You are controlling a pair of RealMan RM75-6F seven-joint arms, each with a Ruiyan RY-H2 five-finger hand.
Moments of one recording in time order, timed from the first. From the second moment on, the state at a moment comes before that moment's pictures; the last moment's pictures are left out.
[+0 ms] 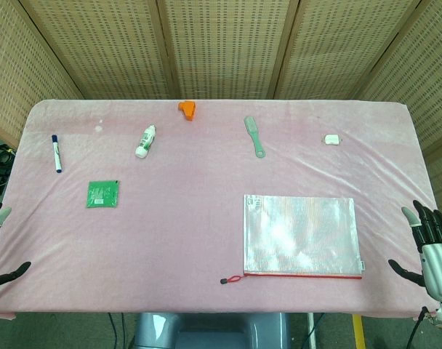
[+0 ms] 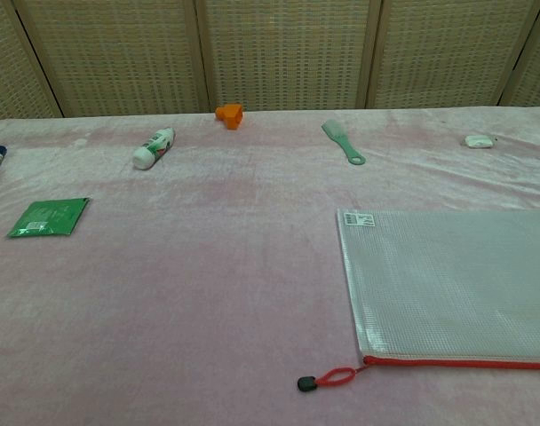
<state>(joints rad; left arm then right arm) 0.00 -1.02 -0.02 -1.78 1.54 1.57 0.01 0.04 -1.07 0.06 -1.59 -1.60 1.60 0.08</state>
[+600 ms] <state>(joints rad) -0.01 -1.02 -0.03 -1.77 1.52 1.56 0.00 0.20 -1.04 0.06 -1.66 -1.67 1.37 -0.01</state>
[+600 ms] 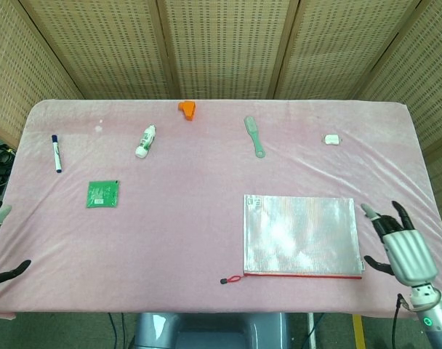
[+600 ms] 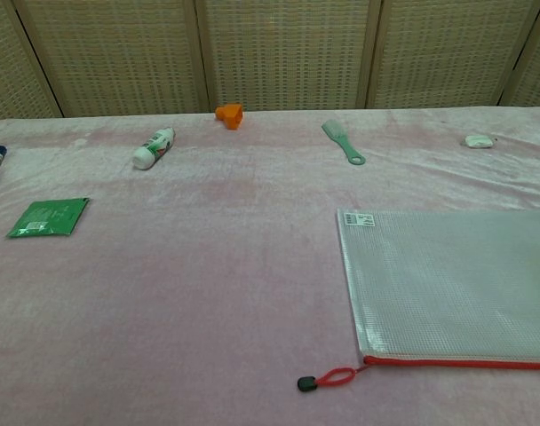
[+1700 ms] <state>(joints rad) -0.04 -1.03 -0.08 -1.76 1.41 1.51 0.02 0.76 -1.29 0.12 -1.84 -1.28 0.66 -0.14</state>
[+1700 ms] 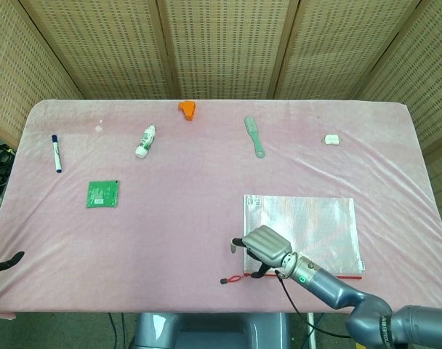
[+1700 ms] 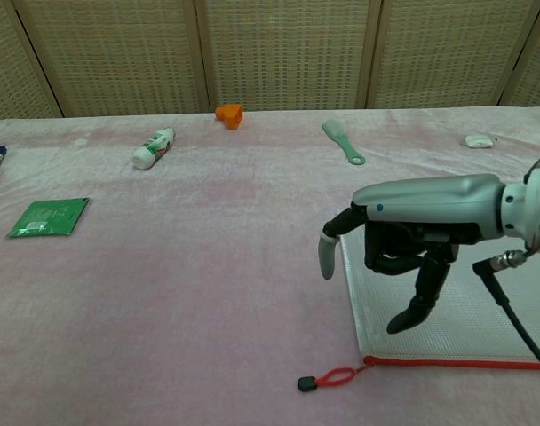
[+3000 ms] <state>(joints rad) -0.05 -1.02 -0.08 -1.74 1.38 1.48 -0.01 0.95 -1.60 -0.02 -1.75 -0.84 0.79 -0.55</state>
